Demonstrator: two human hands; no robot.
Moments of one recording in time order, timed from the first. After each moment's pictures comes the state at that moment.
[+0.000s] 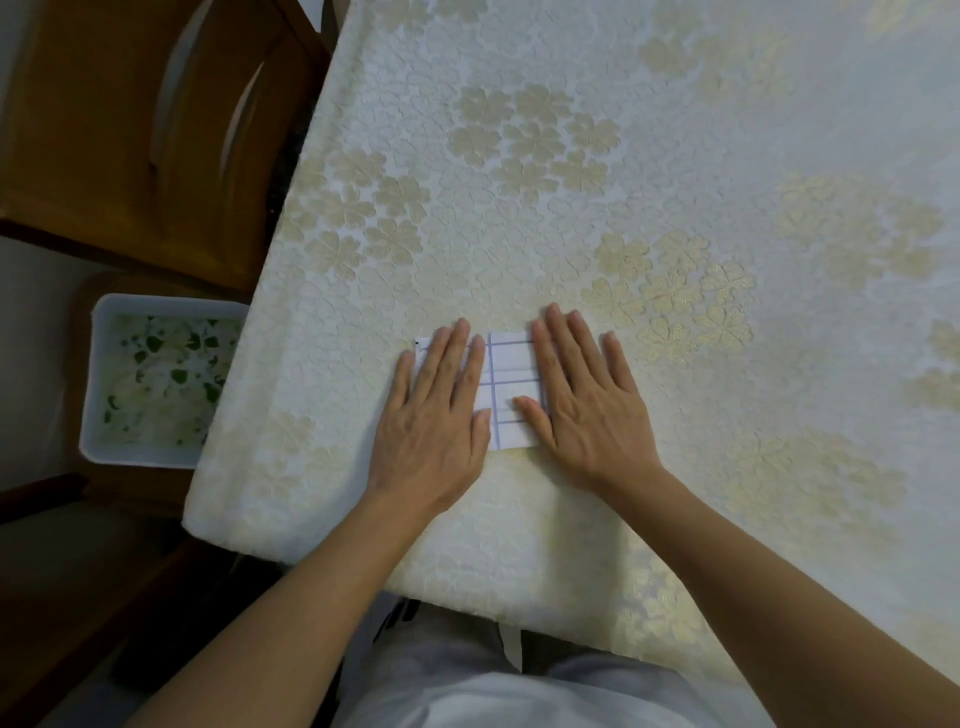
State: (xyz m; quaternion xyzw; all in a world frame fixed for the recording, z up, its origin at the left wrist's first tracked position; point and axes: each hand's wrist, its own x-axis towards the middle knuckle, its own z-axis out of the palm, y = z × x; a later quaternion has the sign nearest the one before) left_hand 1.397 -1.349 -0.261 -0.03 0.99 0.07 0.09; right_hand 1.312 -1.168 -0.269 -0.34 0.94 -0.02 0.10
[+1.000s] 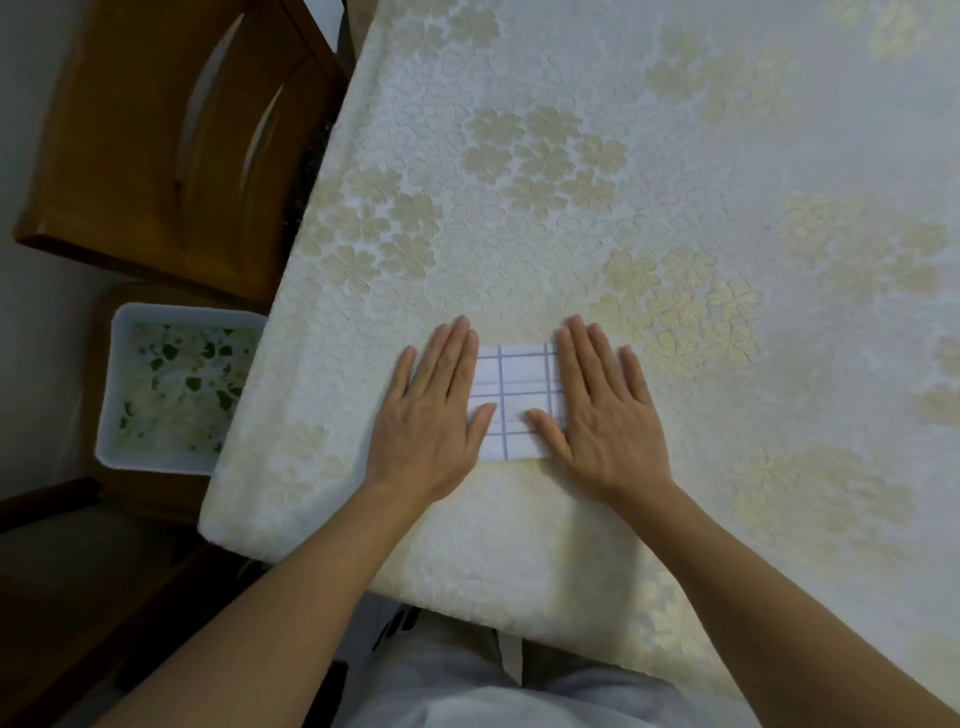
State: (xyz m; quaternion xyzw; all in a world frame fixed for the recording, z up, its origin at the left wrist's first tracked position) left_hand 1.387 -1.366 -0.265 -0.03 0.99 0.07 0.08; right_hand 1.312 -1.165 -0.265 -0.31 0.94 -0.04 0.10
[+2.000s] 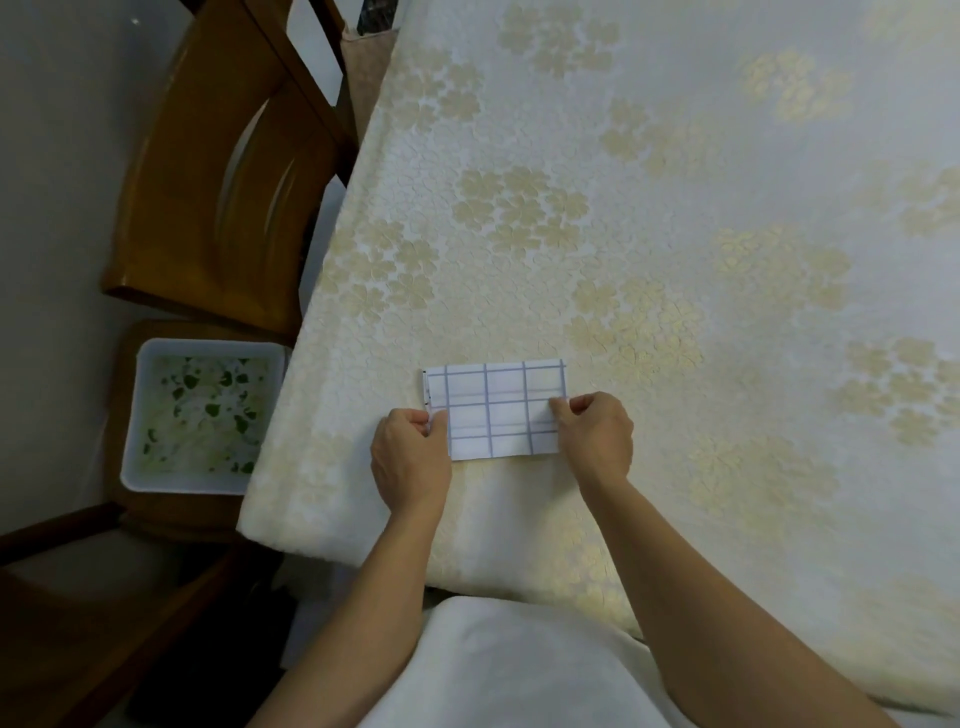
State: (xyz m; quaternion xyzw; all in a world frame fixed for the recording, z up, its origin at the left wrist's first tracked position) left_hand 1.398 -1.345 -0.212 -0.50 0.79 0.36 0.03; right_hand 1.317 -1.192 -0.216 0.21 0.90 -0.31 0.22
